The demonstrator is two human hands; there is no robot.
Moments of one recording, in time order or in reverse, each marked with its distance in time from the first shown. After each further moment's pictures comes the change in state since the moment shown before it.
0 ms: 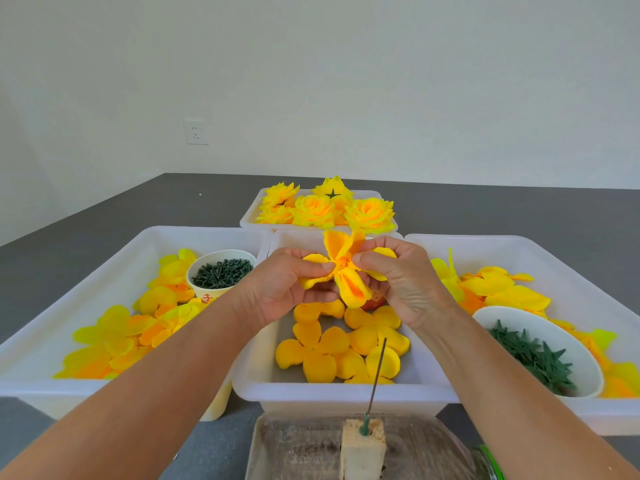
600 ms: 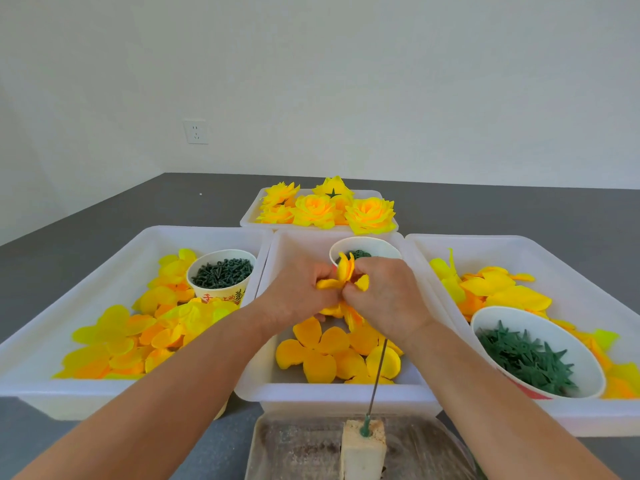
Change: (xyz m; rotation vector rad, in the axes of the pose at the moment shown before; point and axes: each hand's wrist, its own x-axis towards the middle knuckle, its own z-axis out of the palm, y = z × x) left_hand -0.004 -0.012 0.017 0.796 0.136 0.167; right_hand 0.002 0.028 0.003 -1.181 0.099 -0.406
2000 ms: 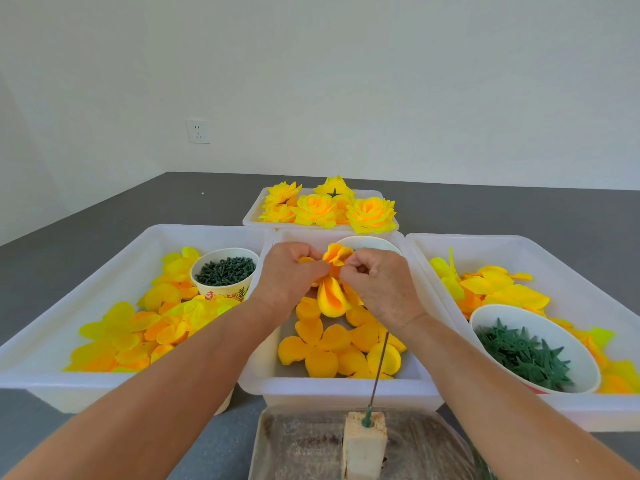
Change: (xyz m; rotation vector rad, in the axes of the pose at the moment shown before) left_hand 0.009 -0.006 -0.005 -0.301 0.357 -0.092; right_hand 0.005 -0.006 0.003 0.361 0.058 0.021
